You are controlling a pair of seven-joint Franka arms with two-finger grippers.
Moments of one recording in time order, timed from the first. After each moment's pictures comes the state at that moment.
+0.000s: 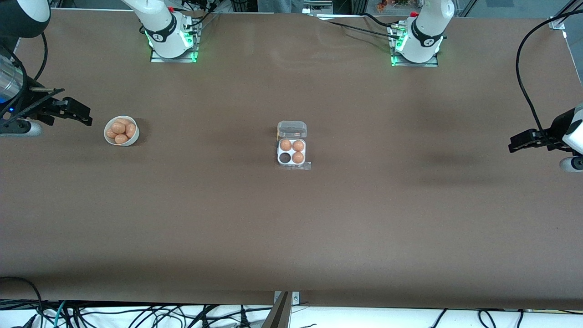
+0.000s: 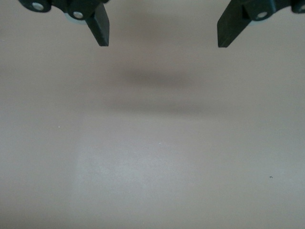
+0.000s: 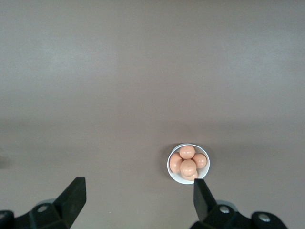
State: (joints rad) left arm 0.17 0.18 -0.07 -1.56 0.05 1.67 0.01; right arm 0.05 0.02 -0.05 -1.69 -0.02 1.68 0.00
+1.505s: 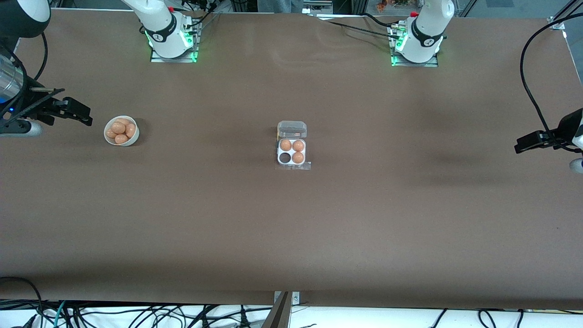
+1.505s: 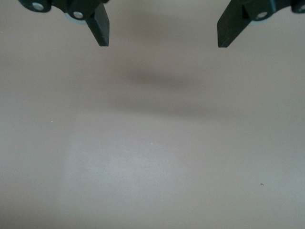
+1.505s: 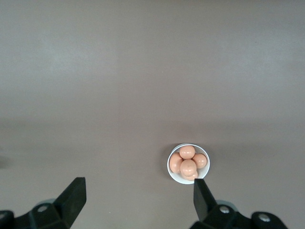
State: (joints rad) left arm 0.19 0.19 -0.06 -1.55 0.05 1.67 -0.02; right arm 0.05 0.02 -0.05 -1.69 -0.02 1.68 0.00
